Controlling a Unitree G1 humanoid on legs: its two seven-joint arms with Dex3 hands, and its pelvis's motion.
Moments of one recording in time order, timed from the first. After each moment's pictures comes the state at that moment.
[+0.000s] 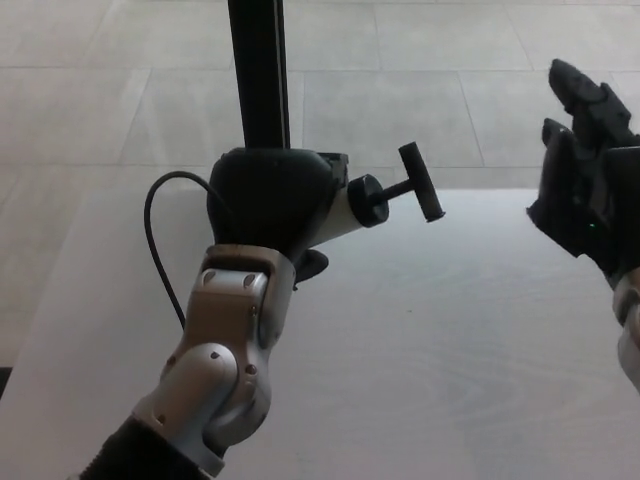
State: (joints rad) left_arm -0.61 0.23 -0.48 0.10 1.09 0.45 -0.06; right_arm -0.43 -0.22 -0.16 -0.28 -0.02 0.45 0.01
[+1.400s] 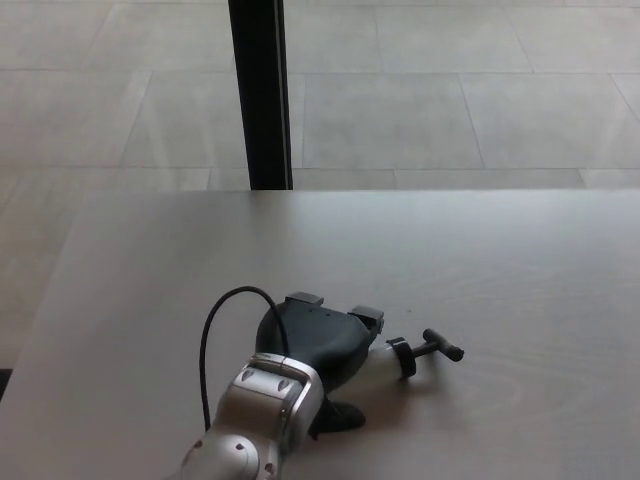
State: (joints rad) left_arm -0.51 0.24 -0.65 0.16 1.04 0.40 -0.38; right_arm -0.50 -0.41 -0.52 -0.20 0.16 0.47 0.02
